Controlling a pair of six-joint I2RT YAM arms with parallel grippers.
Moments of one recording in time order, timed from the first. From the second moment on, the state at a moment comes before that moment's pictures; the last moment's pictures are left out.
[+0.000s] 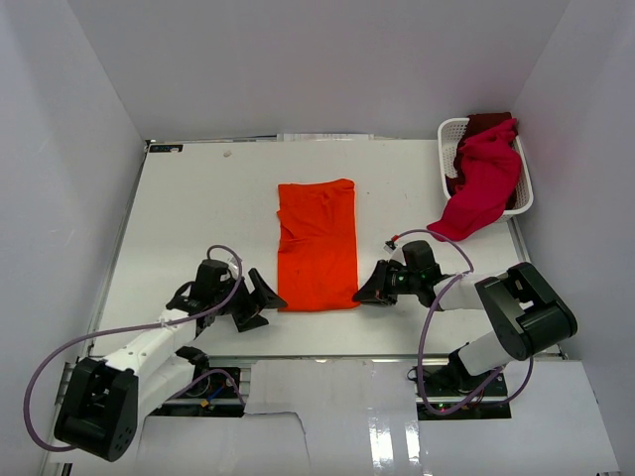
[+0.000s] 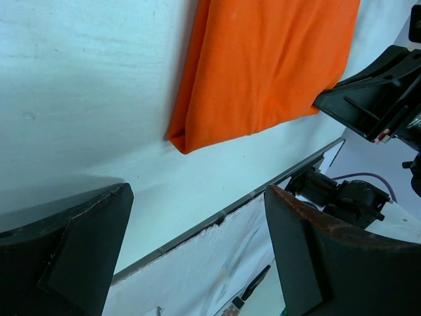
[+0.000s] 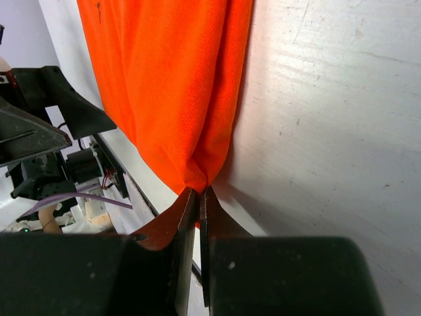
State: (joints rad) left arm -0.34 0.98 0.29 -0.20 0.52 -0.90; right arm 0.46 1.49 0.37 0.36 -0.67 0.83
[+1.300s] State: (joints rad) left arm -0.34 1.04 0.10 0.31 0.52 -1.19; right arm 0.46 1.48 0.34 0.59 -0.73 1.26
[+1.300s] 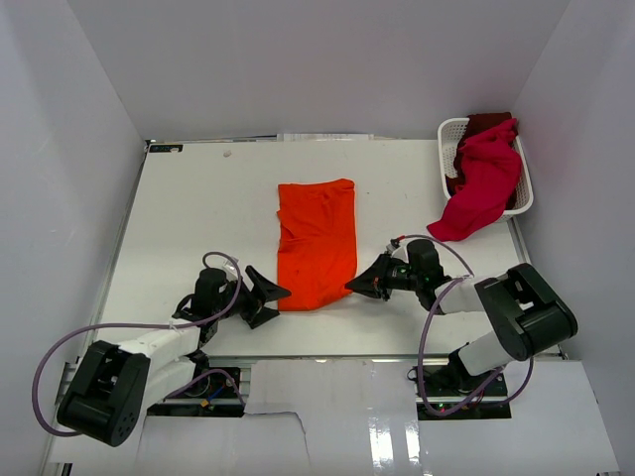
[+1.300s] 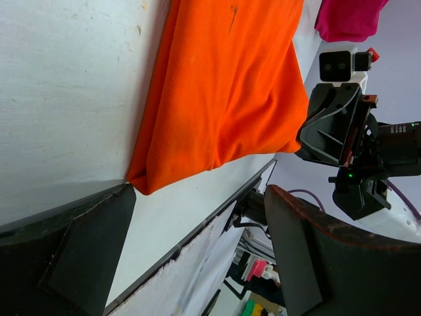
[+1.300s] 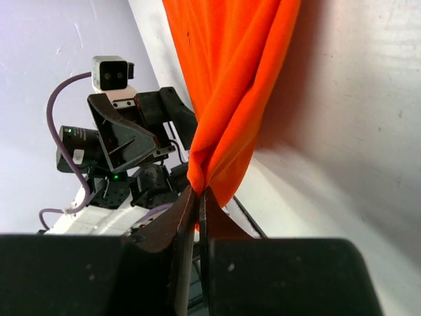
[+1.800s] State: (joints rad) left arm -0.34 1.08 0.10 0.36 0.49 -1.18; right arm 0.46 1.57 0.28 0.85 -0.78 1.49
